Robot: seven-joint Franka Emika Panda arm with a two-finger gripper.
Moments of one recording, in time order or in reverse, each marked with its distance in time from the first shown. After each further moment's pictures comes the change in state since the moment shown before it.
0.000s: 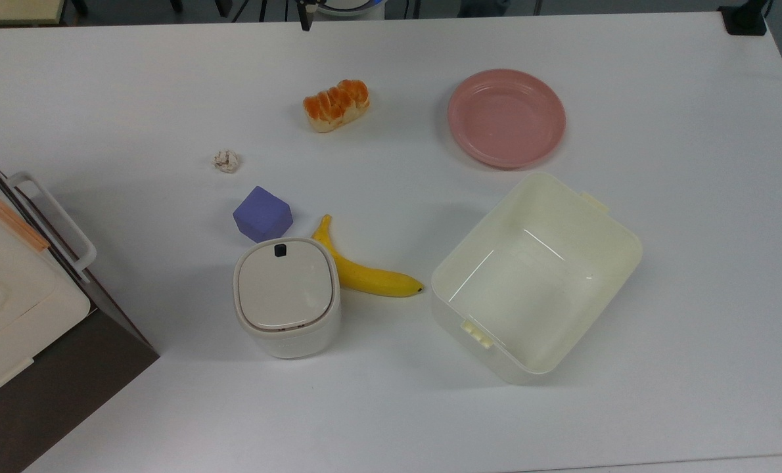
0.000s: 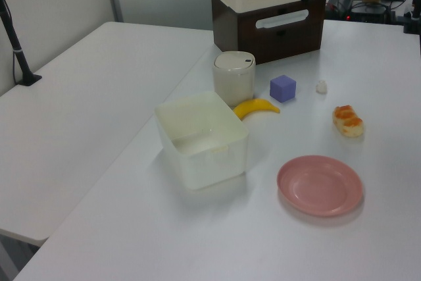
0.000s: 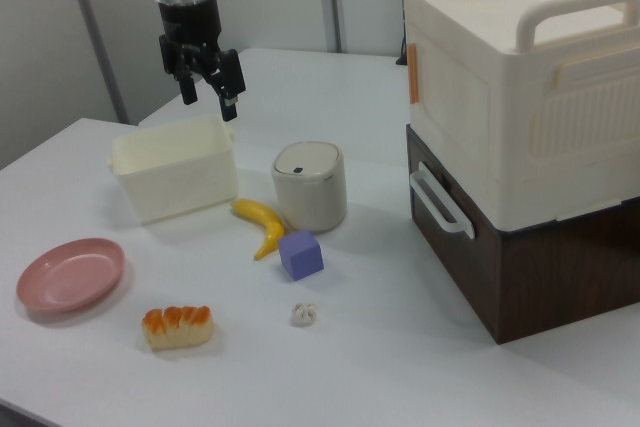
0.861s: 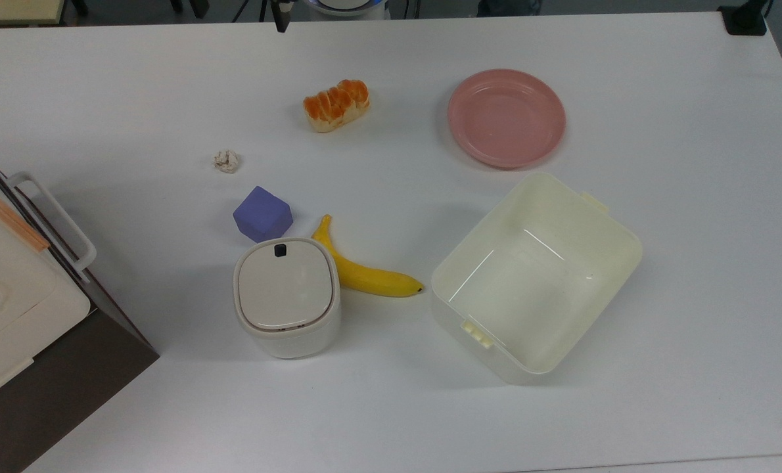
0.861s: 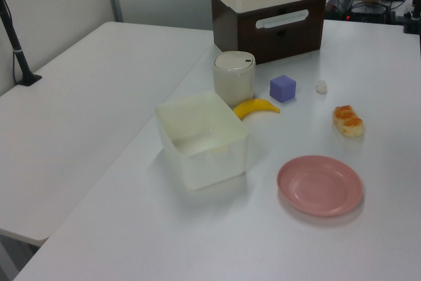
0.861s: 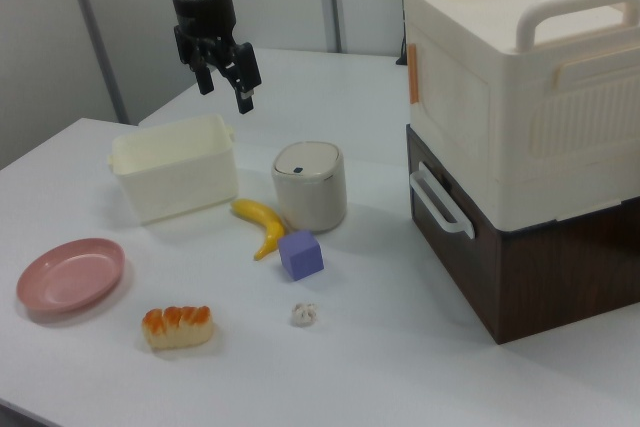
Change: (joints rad) arm -0.042 -0.011 -0.001 -0.004 0.024 0.071 -0.006
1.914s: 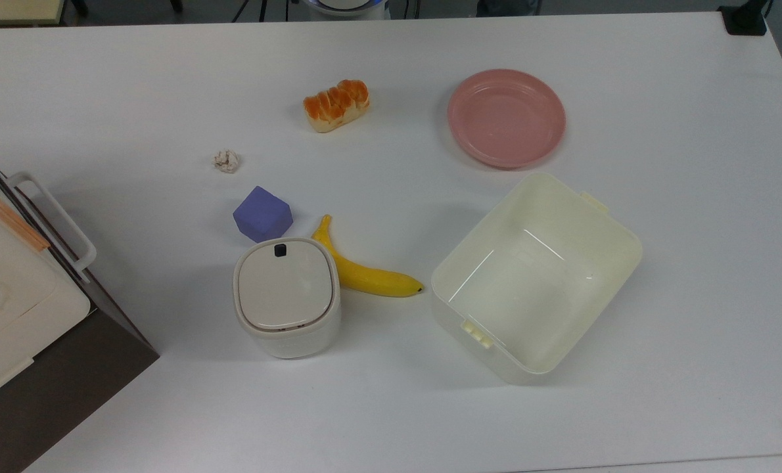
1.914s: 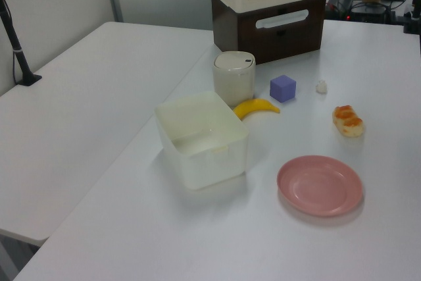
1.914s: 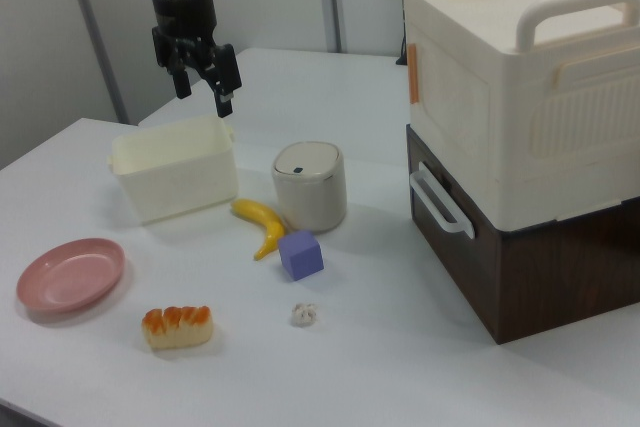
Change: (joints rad) arm 0.023 -0.057 0.011 -0.032 -0.022 -0.070 -0.007
